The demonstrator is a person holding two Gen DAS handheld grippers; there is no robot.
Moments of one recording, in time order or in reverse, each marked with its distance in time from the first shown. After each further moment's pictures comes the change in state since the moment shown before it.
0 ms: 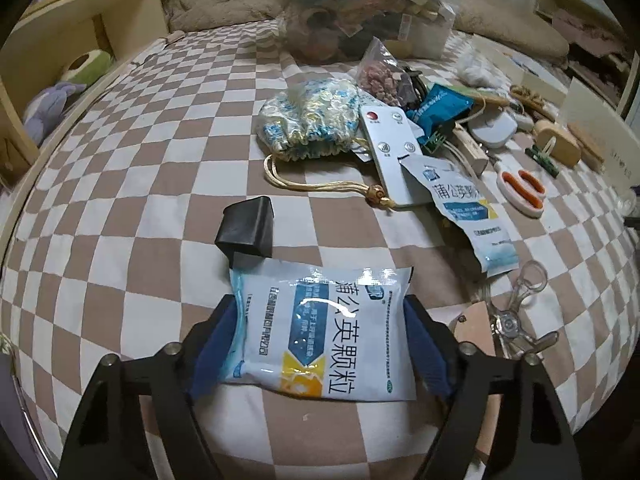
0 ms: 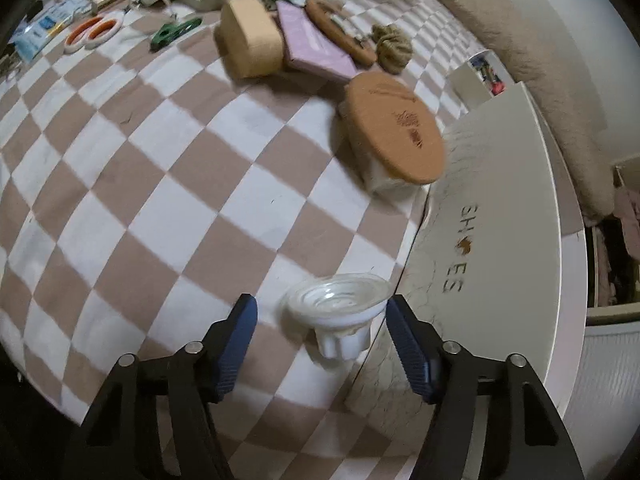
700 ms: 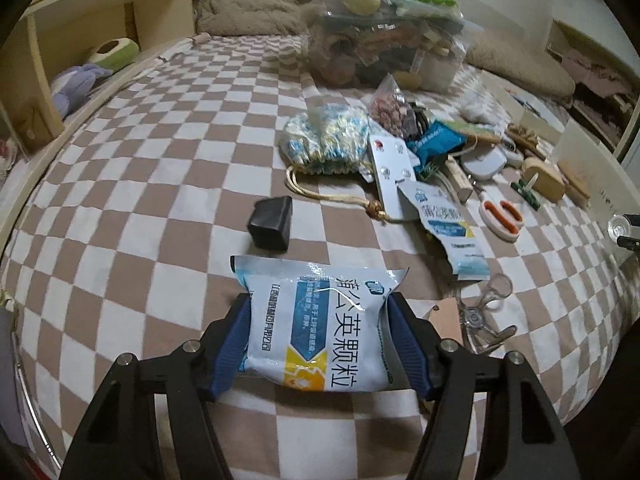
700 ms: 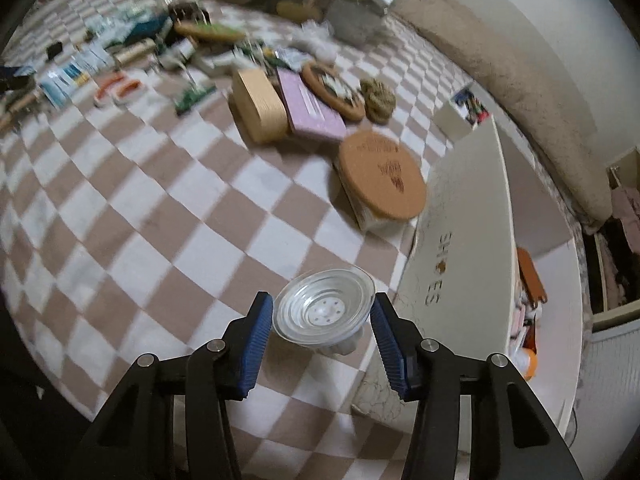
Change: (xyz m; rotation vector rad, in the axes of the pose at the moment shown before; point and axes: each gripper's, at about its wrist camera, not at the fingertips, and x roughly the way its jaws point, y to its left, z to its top) left arm -0.040 0.011 -0.013 -0.108 -0.077 -0.020; right arm -0.050 0.005 -0.005 0.048 -0.180 0.053
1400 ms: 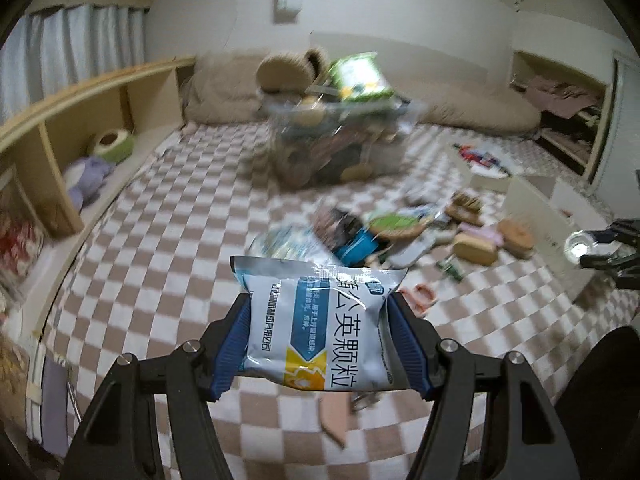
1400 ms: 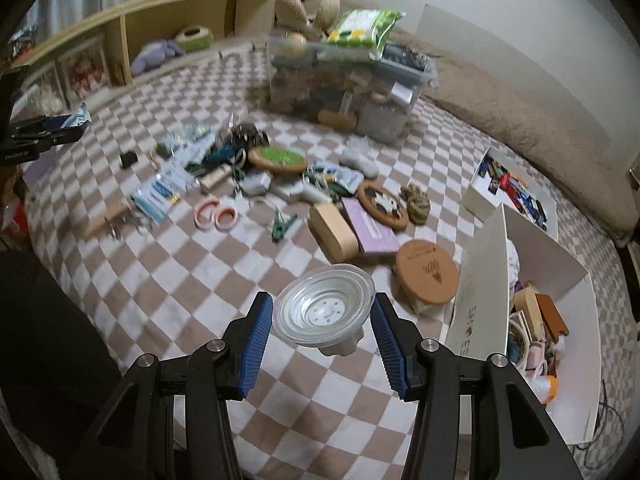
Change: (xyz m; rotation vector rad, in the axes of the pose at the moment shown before) left arm -0.117 -0.069 0.048 0.082 -0.235 -0.028; right arm -0.098 0.010 0.025 0.115 -0.272 0.199
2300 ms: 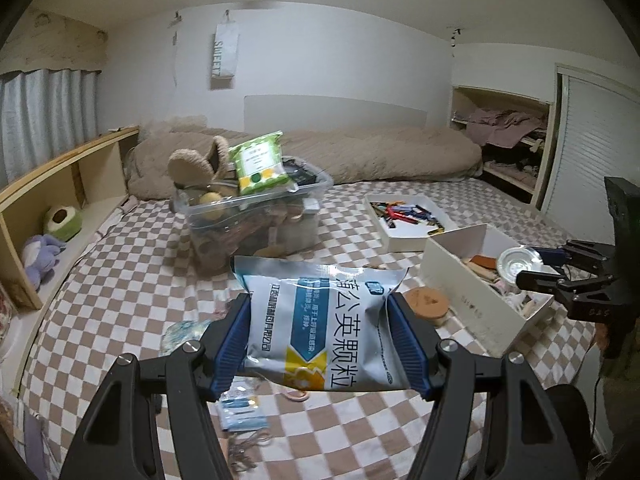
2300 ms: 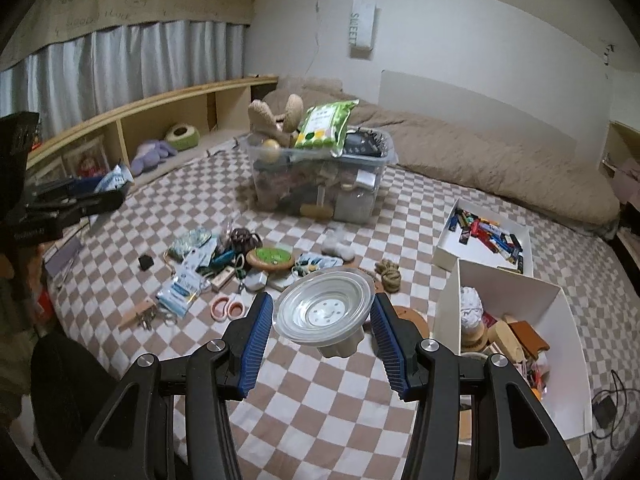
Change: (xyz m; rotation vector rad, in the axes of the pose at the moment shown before) left arm -0.047 -0.121 0.065 0.064 -0.183 -0.146; right arm -0.087 -0.033 0.012 0.150 -0.278 0.010
